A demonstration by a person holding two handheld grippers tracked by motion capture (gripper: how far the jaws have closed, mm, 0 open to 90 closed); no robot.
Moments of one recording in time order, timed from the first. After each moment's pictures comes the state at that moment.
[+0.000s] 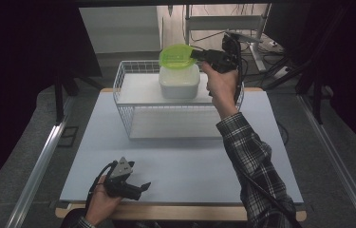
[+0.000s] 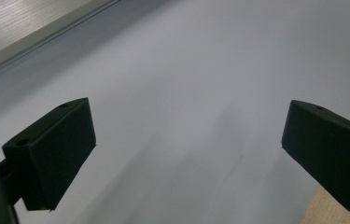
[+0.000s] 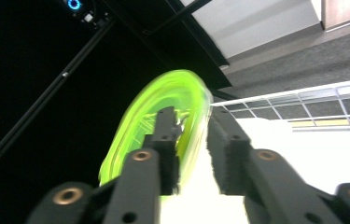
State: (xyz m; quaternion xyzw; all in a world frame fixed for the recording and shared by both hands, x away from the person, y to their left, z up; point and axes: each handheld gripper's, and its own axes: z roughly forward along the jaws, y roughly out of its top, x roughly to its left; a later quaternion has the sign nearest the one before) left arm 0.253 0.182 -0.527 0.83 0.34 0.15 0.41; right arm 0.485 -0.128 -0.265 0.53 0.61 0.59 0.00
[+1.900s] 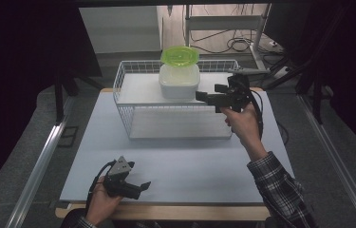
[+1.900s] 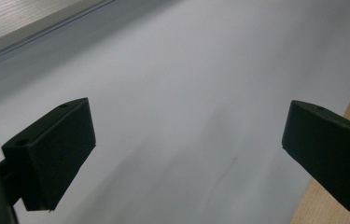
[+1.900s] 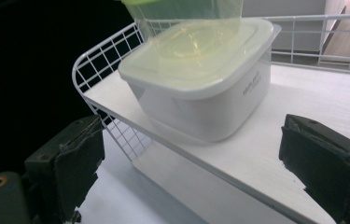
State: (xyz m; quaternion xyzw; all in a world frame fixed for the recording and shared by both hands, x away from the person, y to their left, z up) left arm 0.255 0.185 -0.527 0.82 0.36 0.13 0.42; right arm 0.414 -0.164 -0.315 0.38 0.74 0.54 0.10
